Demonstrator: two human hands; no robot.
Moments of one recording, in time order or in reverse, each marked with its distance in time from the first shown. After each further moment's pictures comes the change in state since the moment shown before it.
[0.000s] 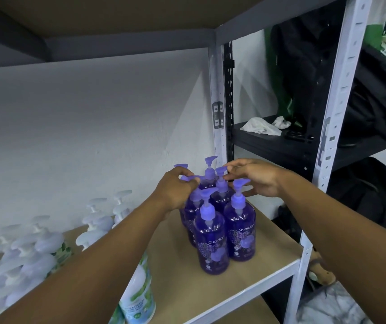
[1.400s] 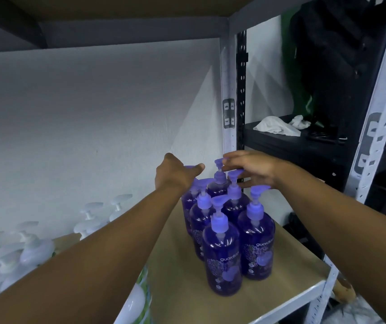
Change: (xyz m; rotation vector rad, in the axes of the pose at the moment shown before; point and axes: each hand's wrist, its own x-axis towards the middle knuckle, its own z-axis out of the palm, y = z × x) left_hand 0.077 -0.006 -0.002 0.319 0.354 -0.011; right_hand 0.054 -0.021 0.014 -0.032 0.019 -0.029
